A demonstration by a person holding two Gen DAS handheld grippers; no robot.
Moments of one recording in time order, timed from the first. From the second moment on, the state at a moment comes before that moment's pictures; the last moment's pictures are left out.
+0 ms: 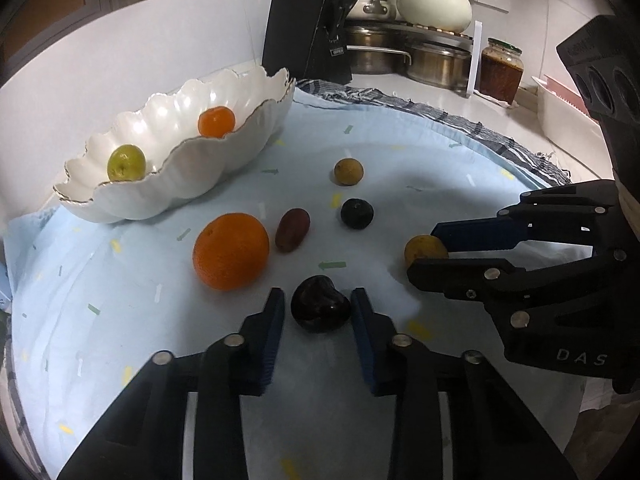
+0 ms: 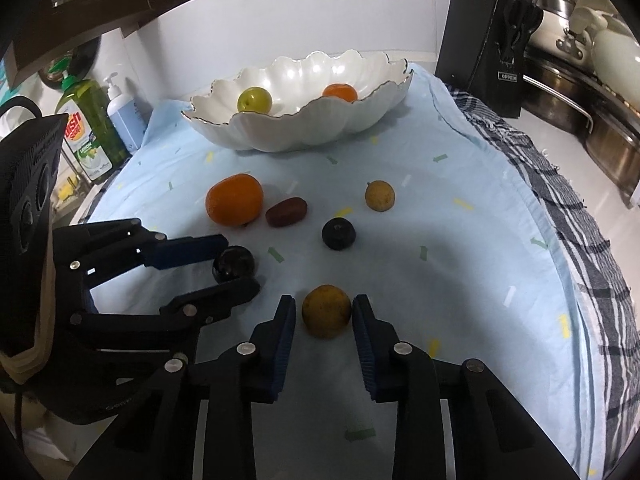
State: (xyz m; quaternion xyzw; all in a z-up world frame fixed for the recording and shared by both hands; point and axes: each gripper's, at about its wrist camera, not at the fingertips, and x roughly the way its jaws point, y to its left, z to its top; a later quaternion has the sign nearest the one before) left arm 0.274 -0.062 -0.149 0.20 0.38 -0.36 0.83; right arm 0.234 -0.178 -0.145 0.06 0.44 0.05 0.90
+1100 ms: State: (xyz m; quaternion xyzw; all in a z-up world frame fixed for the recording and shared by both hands) left arm 0.260 -0.037 -0.091 0.10 0.35 -0.27 0.89; right arm 0.224 -0.181 -0.090 0.05 0.37 0.09 0.92
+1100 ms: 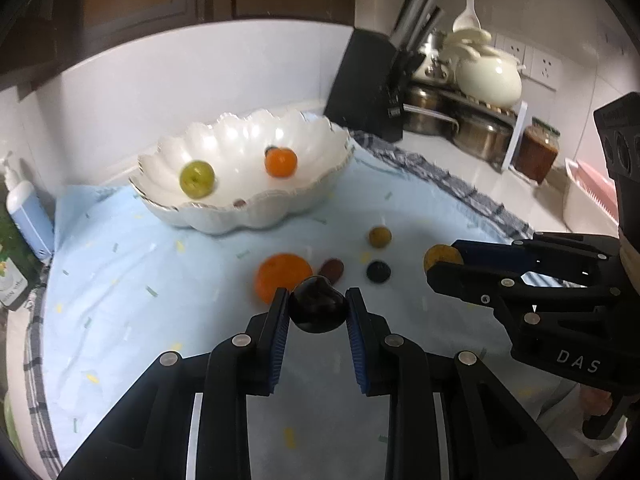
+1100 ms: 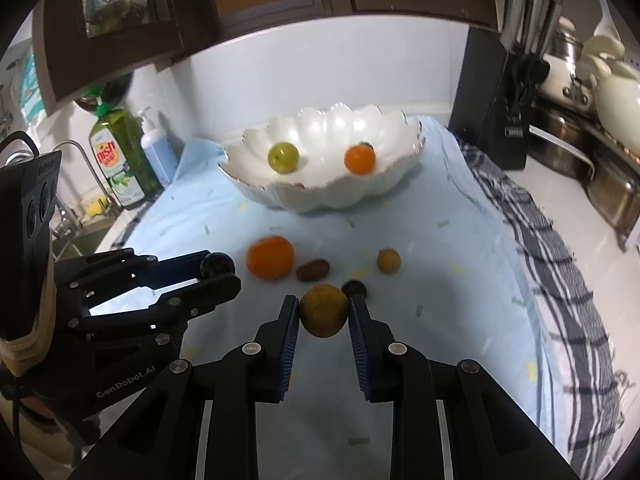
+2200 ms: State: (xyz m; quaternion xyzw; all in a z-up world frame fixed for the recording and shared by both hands) left arm 0.328 -0.013 -0.022 0.08 0.27 -0.19 0.94; right arm 0.305 -0.173 -0.025 0.03 0.28 0.10 0.95
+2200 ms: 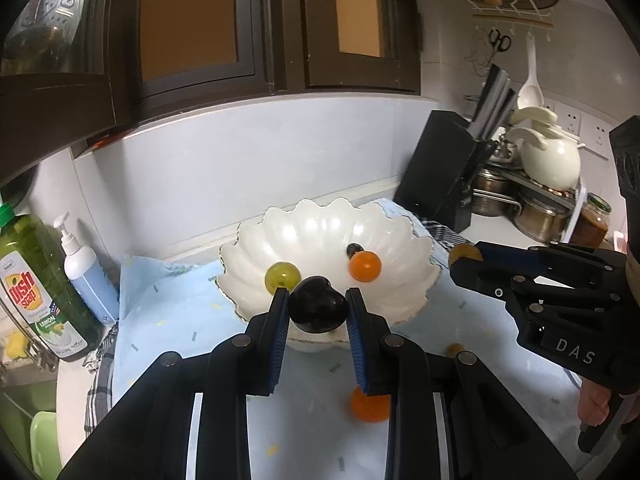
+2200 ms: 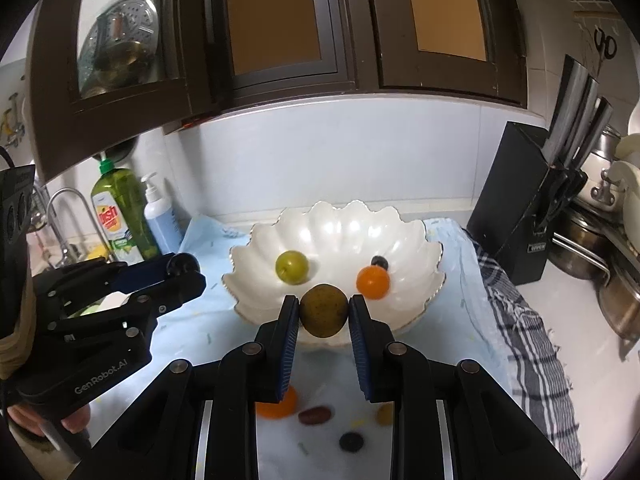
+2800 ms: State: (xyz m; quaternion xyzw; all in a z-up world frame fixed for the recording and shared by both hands) left arm 0.416 -0.023 -0.048 0.07 0.34 -0.18 0.92; right arm 0.391 -0.171 -0.050 0.01 0.34 0.09 0.94
